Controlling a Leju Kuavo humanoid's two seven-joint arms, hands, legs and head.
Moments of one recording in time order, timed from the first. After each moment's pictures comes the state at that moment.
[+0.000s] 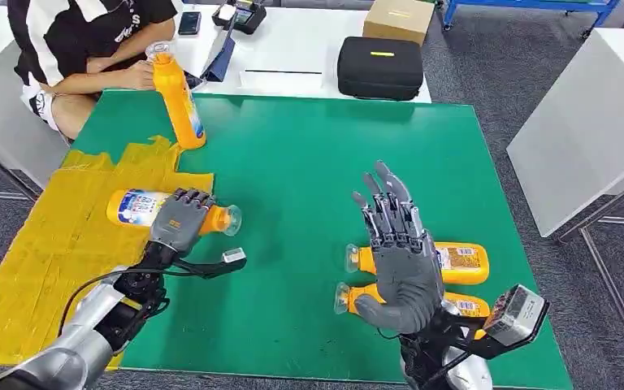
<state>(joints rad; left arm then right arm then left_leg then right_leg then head) -0.57 0.06 -0.51 -0.51 -1.55 0.50 -0.04 0.03 0.02 0.25 -1.76 -0.21 0.35 -0.49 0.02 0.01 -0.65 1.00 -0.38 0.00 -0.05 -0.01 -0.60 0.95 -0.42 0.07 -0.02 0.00</state>
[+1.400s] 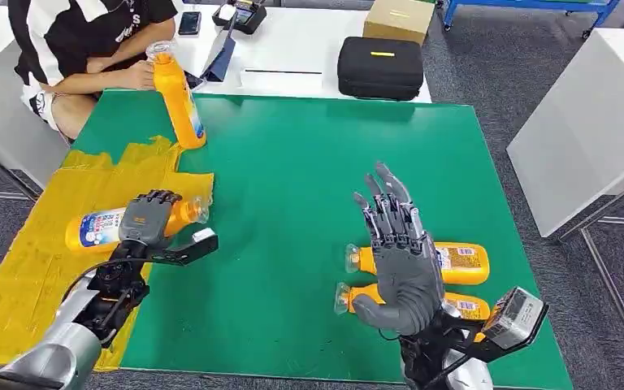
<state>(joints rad) -0.57 0.05 -0.24 -0.43 -1.41 0.40 -0.14 0.04 0.02 0.25 -1.77 -0.19 0.33 -0.48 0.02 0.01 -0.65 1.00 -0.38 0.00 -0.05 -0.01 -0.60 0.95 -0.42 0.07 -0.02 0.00</state>
